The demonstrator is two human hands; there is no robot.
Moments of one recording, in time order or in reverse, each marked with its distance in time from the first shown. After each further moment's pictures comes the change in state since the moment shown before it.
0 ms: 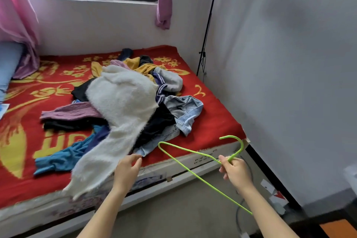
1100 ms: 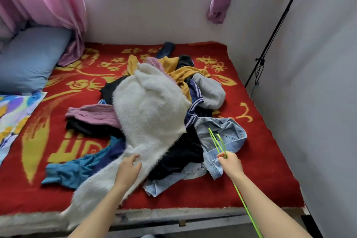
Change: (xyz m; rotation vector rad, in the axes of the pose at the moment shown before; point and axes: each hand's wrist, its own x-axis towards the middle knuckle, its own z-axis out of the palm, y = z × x) left_hand 0.230 -0.040 0.026 0.121 0.058 -0.419; right_hand 0.329 -0.069 0.149 -0.350 -0.348 0.040
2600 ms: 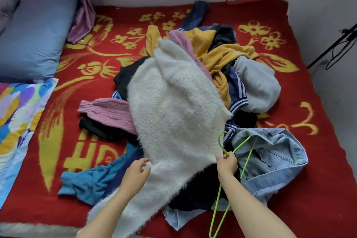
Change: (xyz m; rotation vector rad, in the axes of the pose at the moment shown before) left_hand 0.175 -0.003 -0.022 0.087 -0.152 -0.230; right_hand 0.198 -0.093 0.169 0.303 0.080 0.389
